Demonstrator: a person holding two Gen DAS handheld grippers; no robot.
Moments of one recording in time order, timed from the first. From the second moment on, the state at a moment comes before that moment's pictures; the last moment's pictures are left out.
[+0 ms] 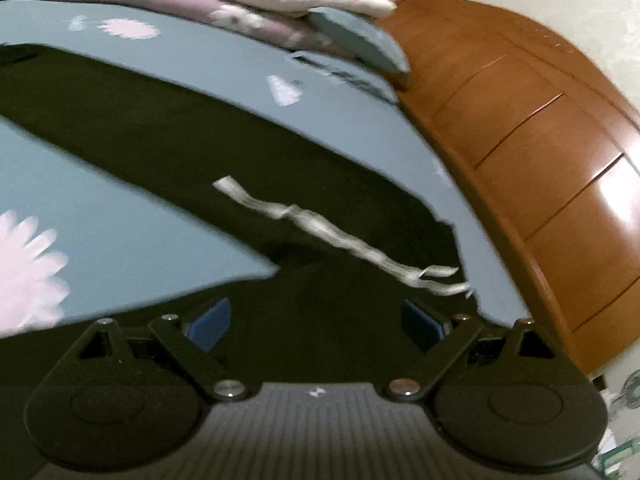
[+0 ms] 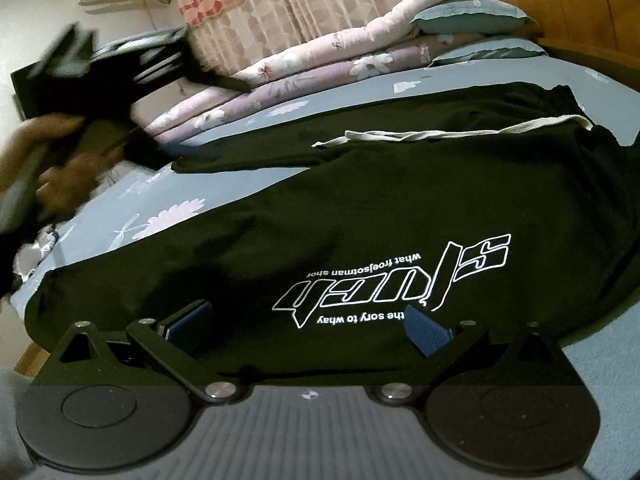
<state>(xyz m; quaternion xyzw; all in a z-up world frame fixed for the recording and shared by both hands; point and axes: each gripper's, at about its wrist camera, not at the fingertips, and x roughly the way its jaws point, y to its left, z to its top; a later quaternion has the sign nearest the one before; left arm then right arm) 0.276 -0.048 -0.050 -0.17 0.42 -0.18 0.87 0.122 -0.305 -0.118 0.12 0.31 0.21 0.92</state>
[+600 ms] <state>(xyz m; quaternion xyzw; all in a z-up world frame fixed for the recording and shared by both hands) 0.165 -0.042 -0.122 -0.02 0.39 -0.06 0.92 0.124 -0.288 -0.122 0.07 0.31 0.19 0.93</state>
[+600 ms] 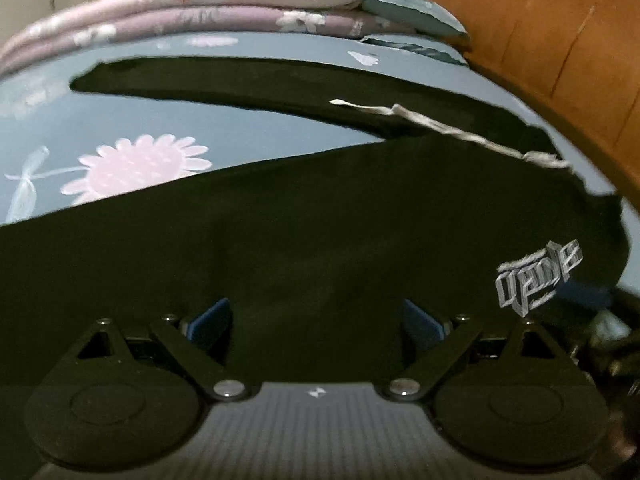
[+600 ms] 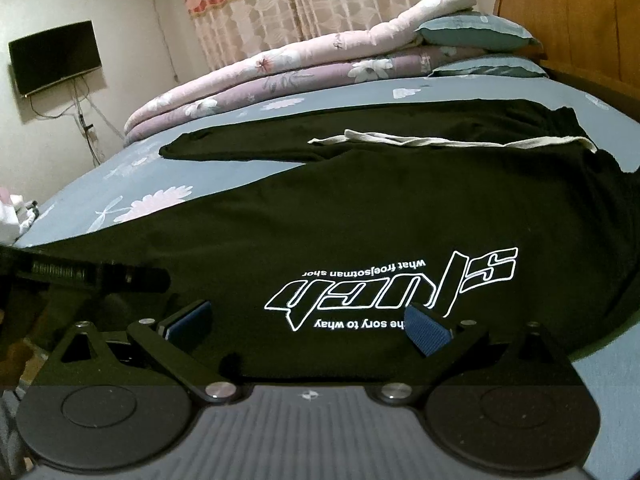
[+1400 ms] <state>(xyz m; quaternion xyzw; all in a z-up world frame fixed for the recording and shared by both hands) 0.175 0.038 -0.075 -0.03 0.38 -0.08 0.92 0.116 -0.259 -0.124 -0.02 0.31 0.15 0.94</state>
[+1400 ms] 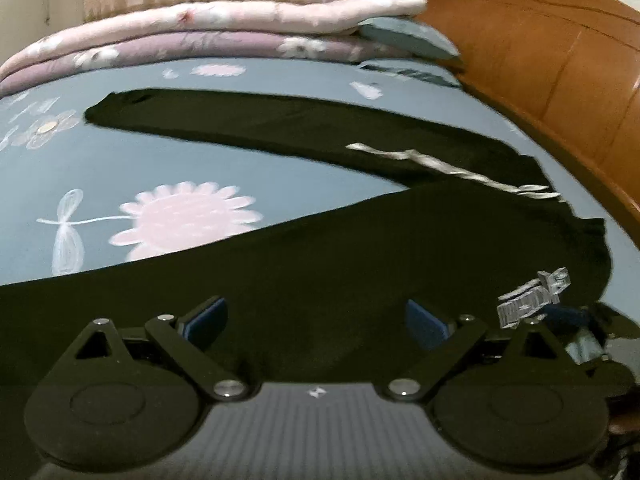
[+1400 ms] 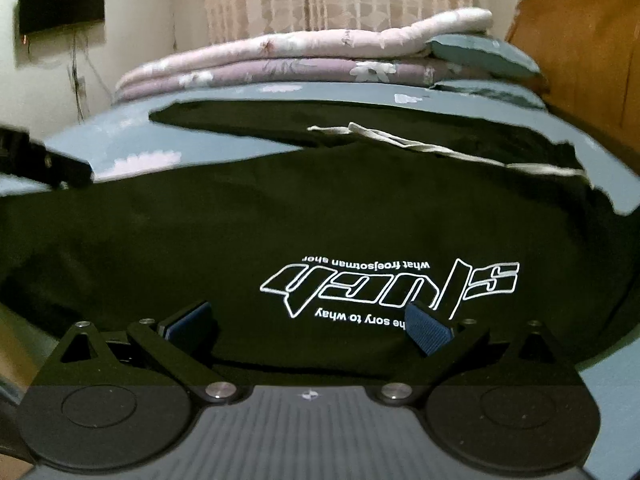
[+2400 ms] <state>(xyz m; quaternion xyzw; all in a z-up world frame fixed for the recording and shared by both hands) 0.163 0.250 -0.109 -0.13 0.42 -0.01 0.90 0.093 0.096 -0.096 -0.31 0.24 0.36 0.85</state>
